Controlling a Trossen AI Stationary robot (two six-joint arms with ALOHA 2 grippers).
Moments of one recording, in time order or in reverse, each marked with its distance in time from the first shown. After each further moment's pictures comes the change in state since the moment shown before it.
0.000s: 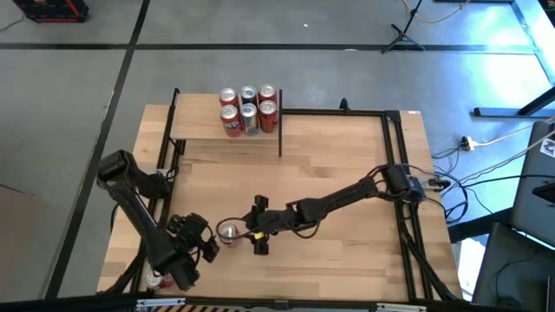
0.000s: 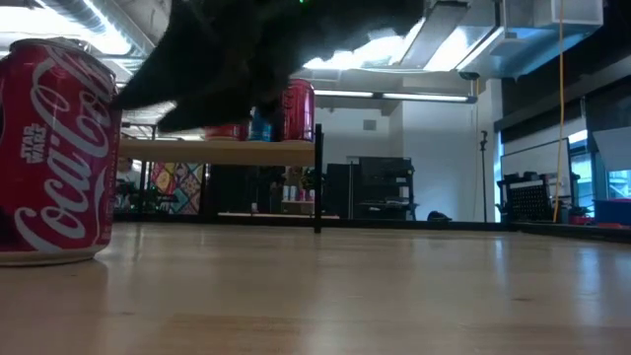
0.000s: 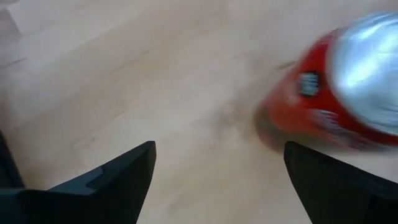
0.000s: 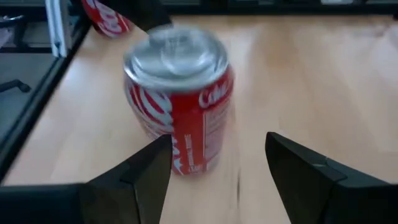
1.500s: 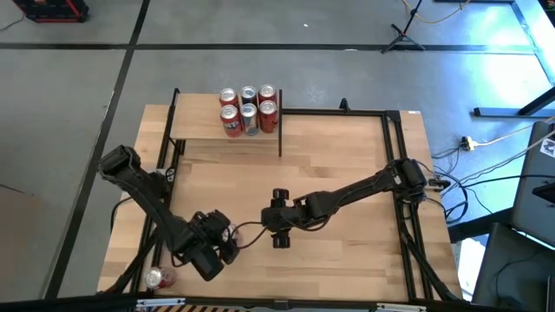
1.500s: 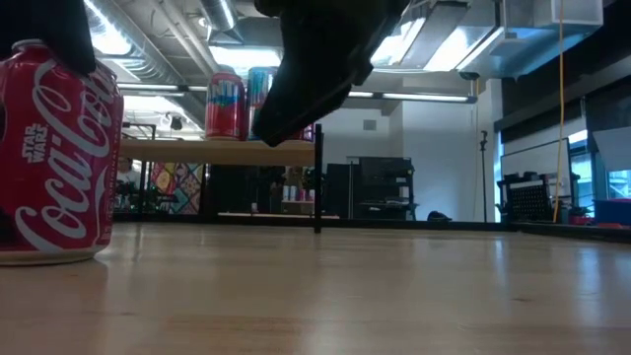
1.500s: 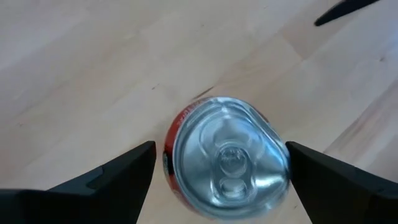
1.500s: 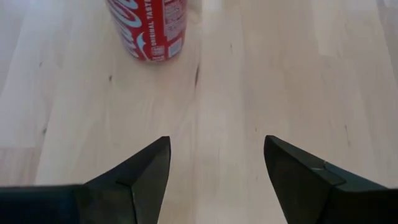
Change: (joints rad) left arm 0.193 -0.016 0.071 0.250 0.001 0.361; right arm 0.002 -0.136 0.000 -0.508 0.040 -0.001
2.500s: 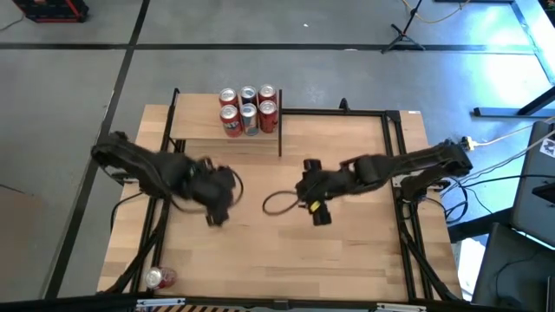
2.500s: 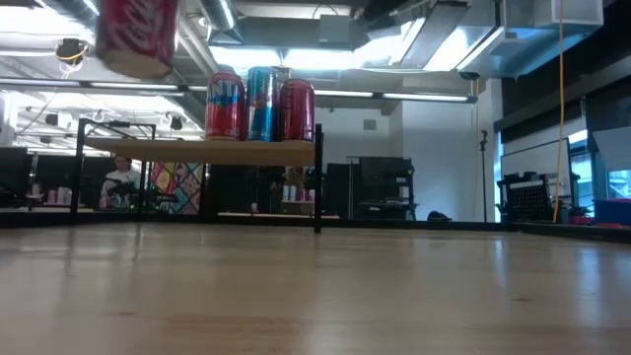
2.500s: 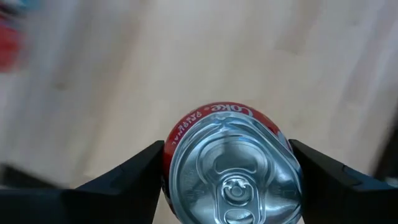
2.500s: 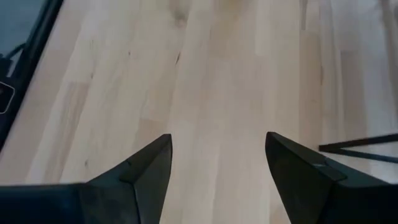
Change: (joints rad) left arm 0.361 -0.136 0.490 -0.528 0.228 0.883; right arm -0.063 -0.431 0.000 -0.397 -0.085 -0.180
